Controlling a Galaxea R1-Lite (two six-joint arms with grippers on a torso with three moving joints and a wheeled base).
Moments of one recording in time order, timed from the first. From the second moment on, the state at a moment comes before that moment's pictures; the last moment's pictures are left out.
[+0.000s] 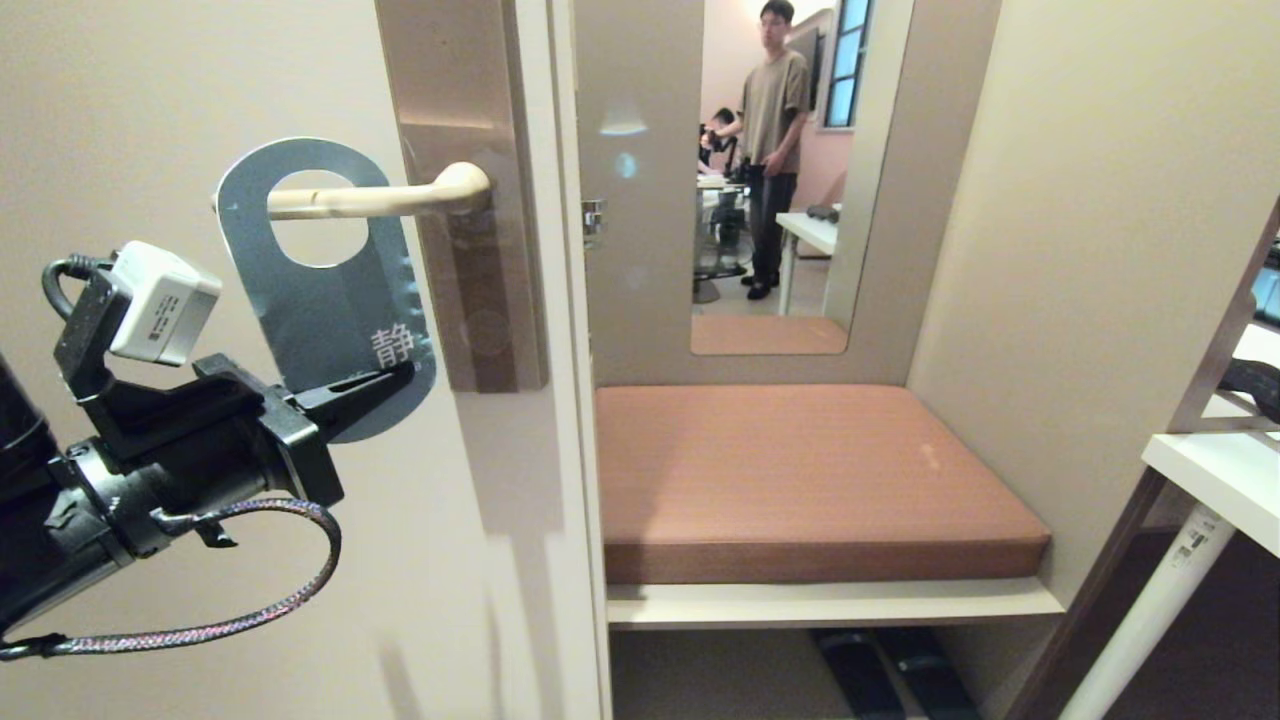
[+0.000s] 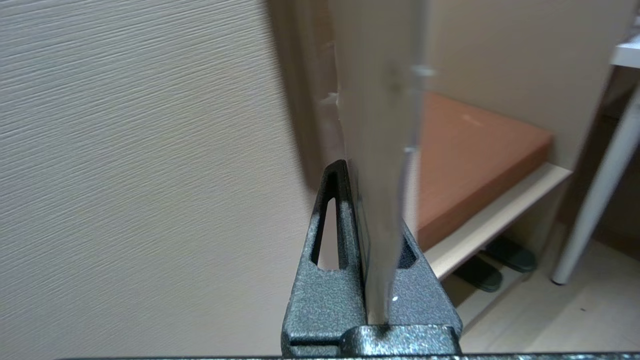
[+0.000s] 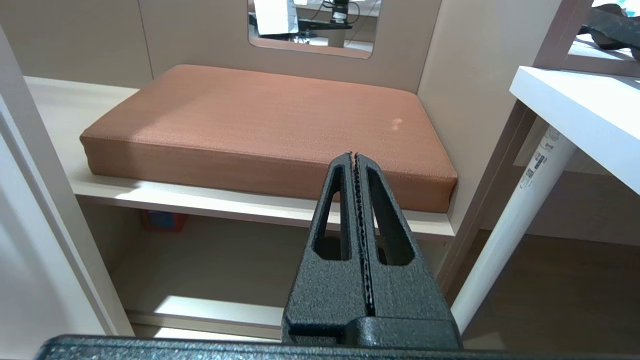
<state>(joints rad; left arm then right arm) -0.28 1.33 -0.51 -0.80 -0.33 0.10 0.01 0.00 0.00 0.00 0.02 -0.05</state>
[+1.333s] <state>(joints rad) -0.41 1.34 -0.52 -0.80 -0.12 0.14 0.01 0.00 0.00 0.00 0.02 -0.05</state>
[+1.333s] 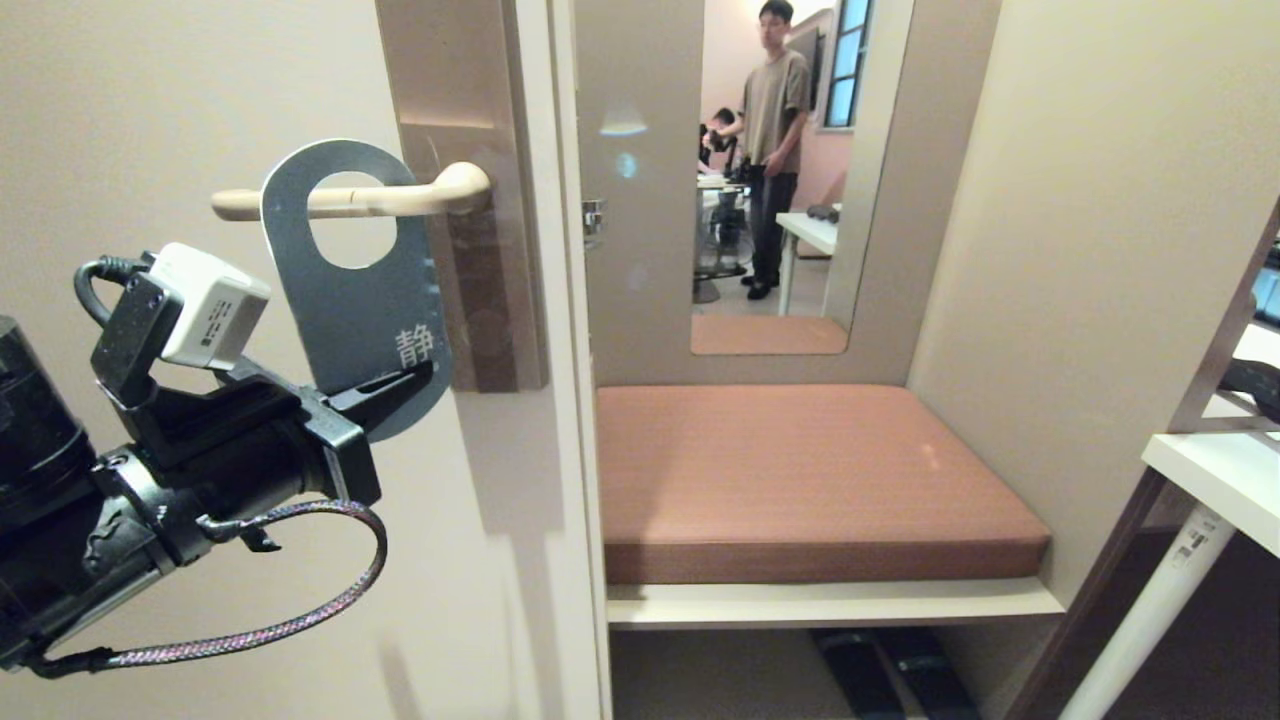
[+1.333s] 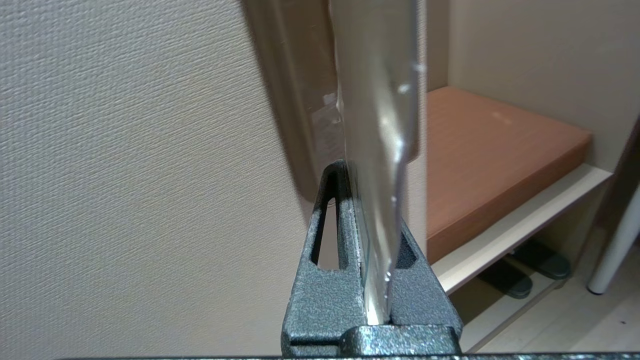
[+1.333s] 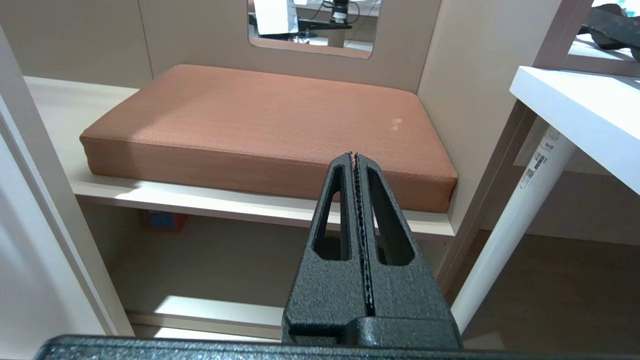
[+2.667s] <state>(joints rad) -0.46 1.26 -0.47 -0.80 -0.12 0.07 0.01 0.00 0.00 0.00 0.02 -0.05</state>
